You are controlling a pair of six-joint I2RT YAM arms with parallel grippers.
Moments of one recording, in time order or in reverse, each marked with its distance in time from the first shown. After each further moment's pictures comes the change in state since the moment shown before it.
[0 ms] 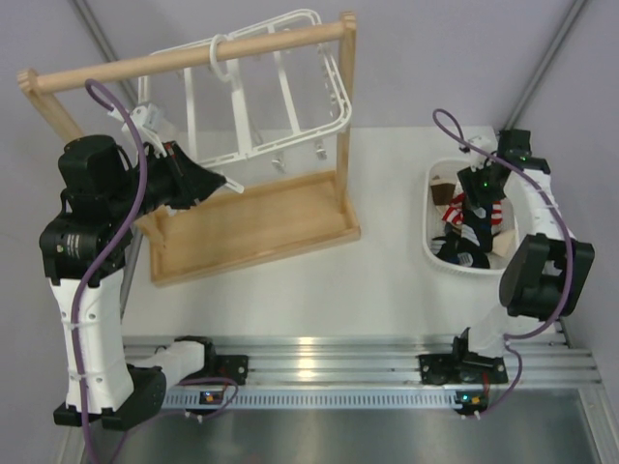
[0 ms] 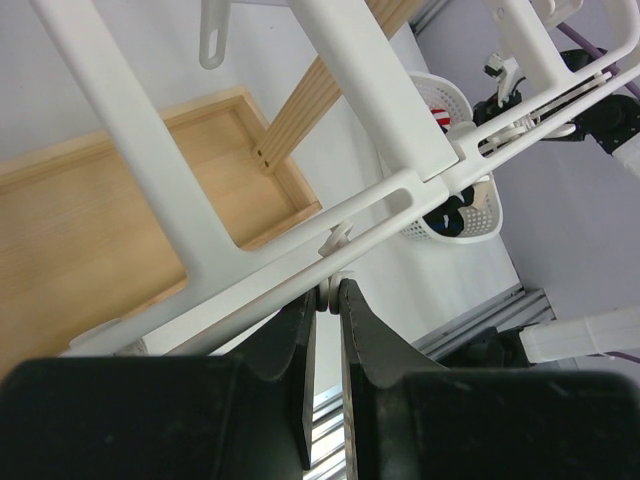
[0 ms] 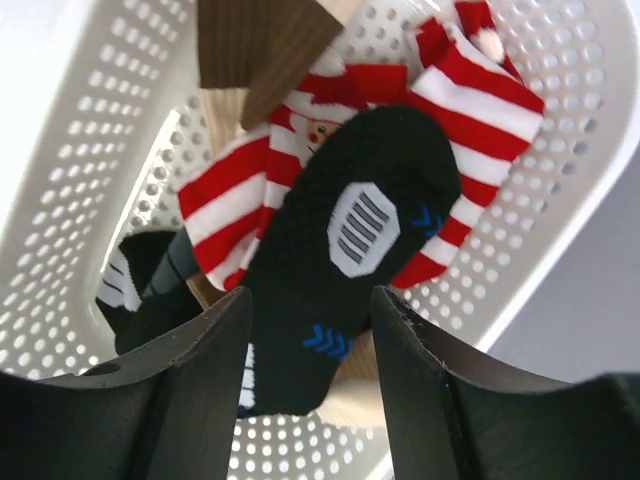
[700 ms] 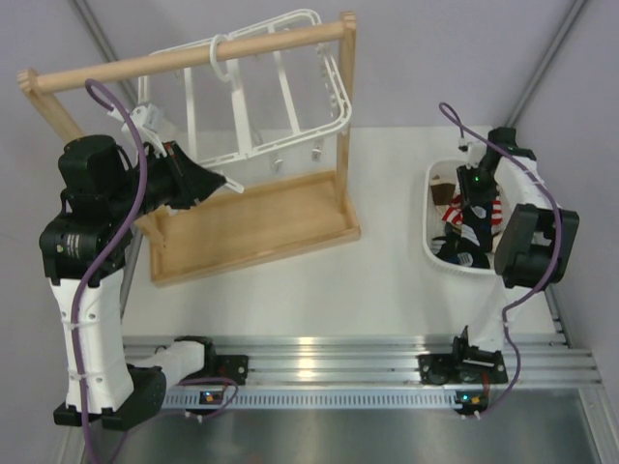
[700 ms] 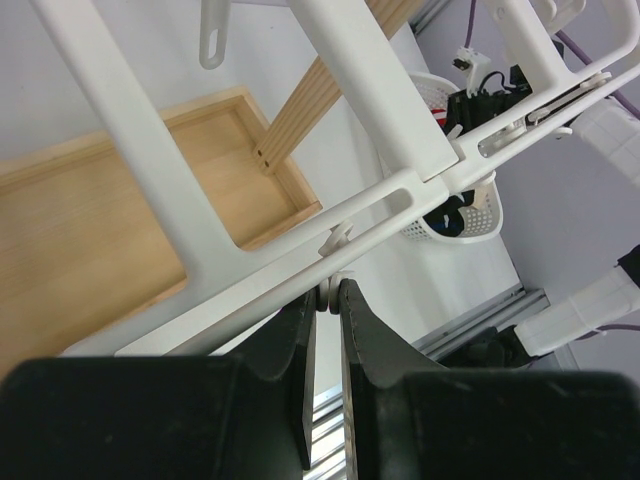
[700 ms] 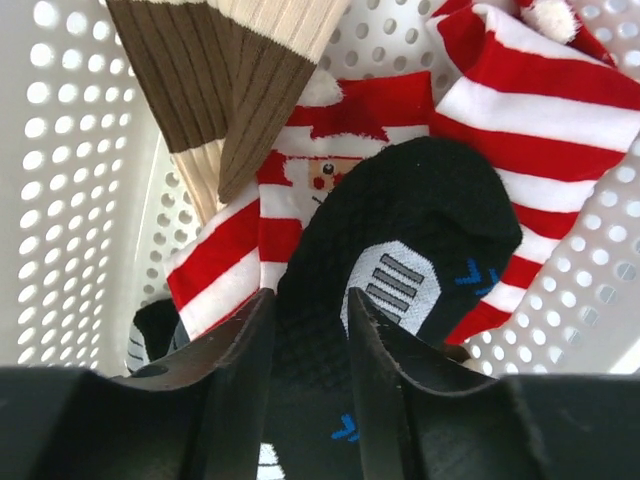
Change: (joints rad) left arm 0.000 0.000 0.000 0.000 0.000 0.001; right arm 0.003 0.226 0.137 -0.042 0.032 0.212
